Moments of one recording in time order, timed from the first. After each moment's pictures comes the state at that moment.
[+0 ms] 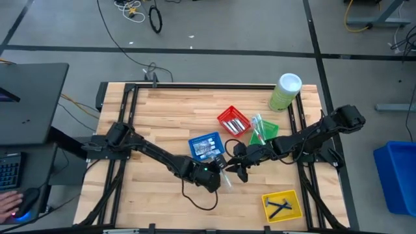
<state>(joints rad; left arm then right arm) -0.39 2.02 1.49 -0.40 -0.53 0.85 0.30 1.45 0.65 0.23 0.03 0.63</state>
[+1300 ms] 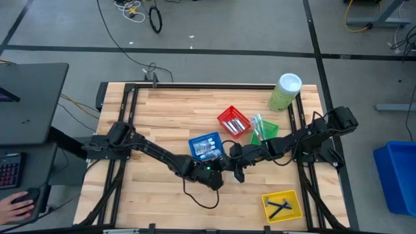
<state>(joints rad) -0.38 2.03 1.49 -0.28 -0.64 1.00 0.27 1.55 0.65 0.33 0.01 0.55</state>
